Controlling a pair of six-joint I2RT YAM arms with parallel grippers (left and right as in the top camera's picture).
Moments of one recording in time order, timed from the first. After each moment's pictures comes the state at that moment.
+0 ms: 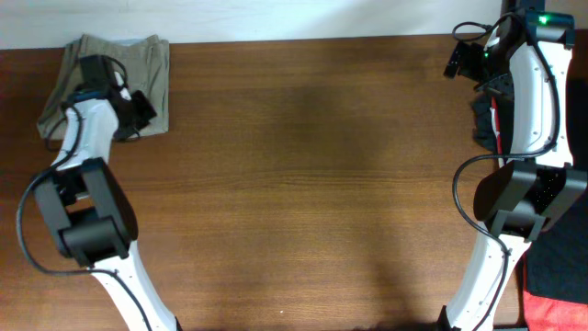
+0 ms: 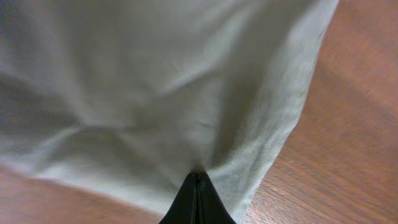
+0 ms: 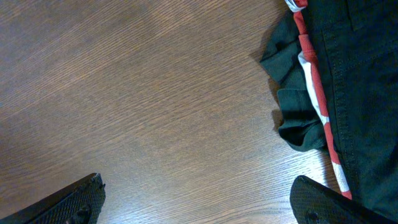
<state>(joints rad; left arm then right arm) 0.24 2.23 1.77 -0.67 0.10 -0.30 -0.21 2.29 2.41 -1.36 -0.05 0.25</state>
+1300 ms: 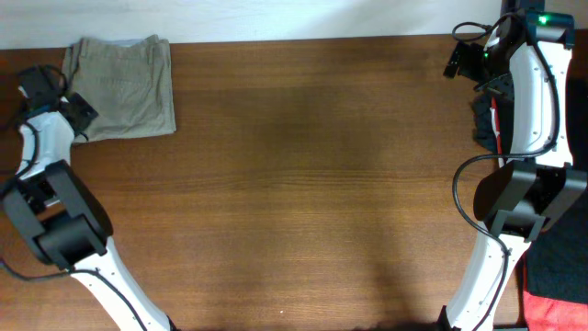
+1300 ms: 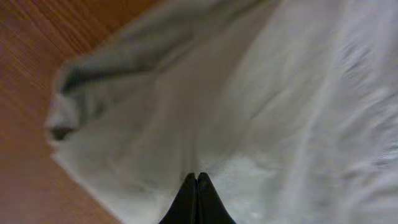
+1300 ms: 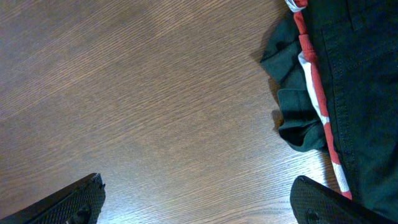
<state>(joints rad) 0.44 2.33 1.84 -0.47 -0.08 -0.30 -0.21 2.29 2.41 -1.36 -0.05 0.25</state>
